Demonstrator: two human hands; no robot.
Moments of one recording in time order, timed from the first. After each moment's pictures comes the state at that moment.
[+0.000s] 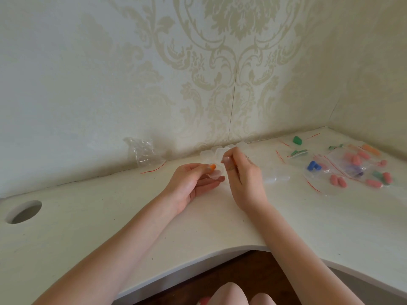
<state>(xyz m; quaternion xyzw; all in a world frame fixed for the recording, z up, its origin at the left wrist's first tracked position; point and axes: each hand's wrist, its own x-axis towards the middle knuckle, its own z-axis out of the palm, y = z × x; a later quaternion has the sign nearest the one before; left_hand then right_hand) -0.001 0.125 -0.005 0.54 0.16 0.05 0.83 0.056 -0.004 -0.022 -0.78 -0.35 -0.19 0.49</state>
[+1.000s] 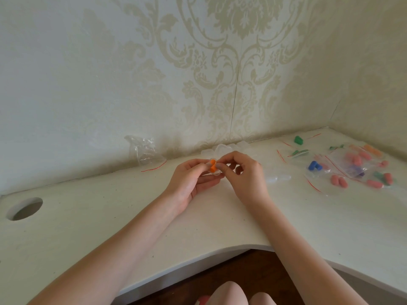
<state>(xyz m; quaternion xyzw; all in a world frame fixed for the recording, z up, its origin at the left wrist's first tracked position) -0.004 0.122 -0.005 0.54 0.14 0.09 0.83 0.062 0.000 -0.019 -0.77 -0.32 -0.11 0.55</state>
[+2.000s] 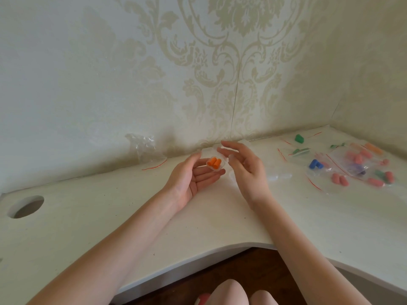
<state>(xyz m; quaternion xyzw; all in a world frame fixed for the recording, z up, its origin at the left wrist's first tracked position) -0.004 0.126 -0.001 0.47 0.15 0.05 0.87 0.059 -0.003 -0.017 -0.69 -0.31 -0.03 0.65</state>
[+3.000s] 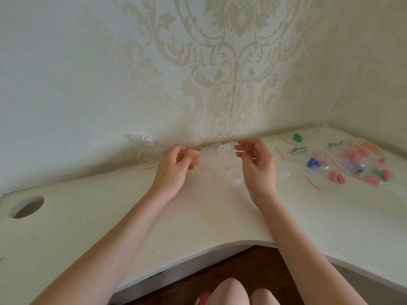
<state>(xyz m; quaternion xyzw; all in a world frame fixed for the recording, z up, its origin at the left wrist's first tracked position) 0.003 0.154 -0.016 0.77 0.15 0.27 0.56 0.068 -0.007 -0.014 -0.70 -0.18 -0.13 0.68</state>
